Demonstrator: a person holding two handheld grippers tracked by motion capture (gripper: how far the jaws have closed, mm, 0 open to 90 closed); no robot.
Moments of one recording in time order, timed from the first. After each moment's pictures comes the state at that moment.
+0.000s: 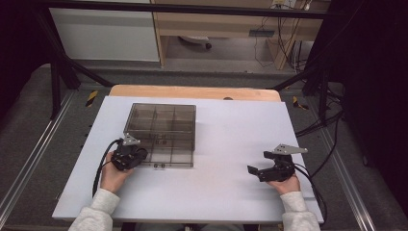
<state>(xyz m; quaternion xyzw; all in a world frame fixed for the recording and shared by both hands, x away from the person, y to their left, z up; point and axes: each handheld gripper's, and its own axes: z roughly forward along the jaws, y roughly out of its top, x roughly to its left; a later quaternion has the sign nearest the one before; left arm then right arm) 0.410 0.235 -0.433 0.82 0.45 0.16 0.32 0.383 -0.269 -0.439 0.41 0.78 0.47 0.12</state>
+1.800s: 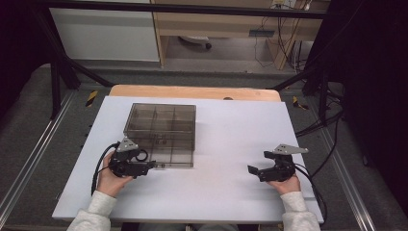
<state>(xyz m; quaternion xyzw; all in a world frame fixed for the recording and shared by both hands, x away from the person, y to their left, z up) 0.381 0.232 -0.414 0.81 0.42 0.16 0.37 0.382 -0.270 -0.438 0.41 0.78 0.47 0.12</state>
